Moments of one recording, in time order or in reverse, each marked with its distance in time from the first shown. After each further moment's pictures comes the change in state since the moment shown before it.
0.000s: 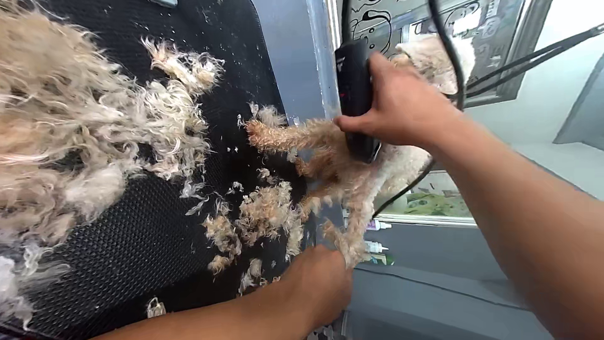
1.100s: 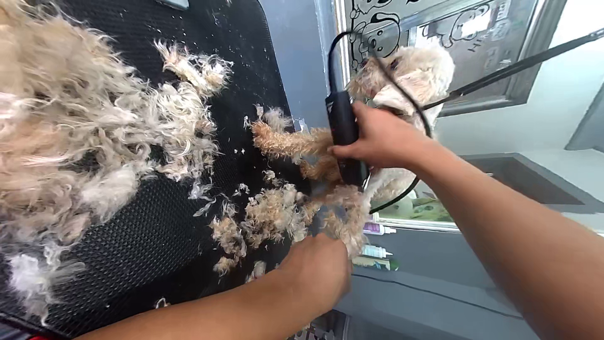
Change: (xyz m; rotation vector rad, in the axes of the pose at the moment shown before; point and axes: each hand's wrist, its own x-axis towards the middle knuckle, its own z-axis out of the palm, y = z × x) left_hand -0.004 0.000 -0.026 0.082 0.060 -0.028; right_hand 0.002 0.003 0.039 0.118 -0.181 0.051
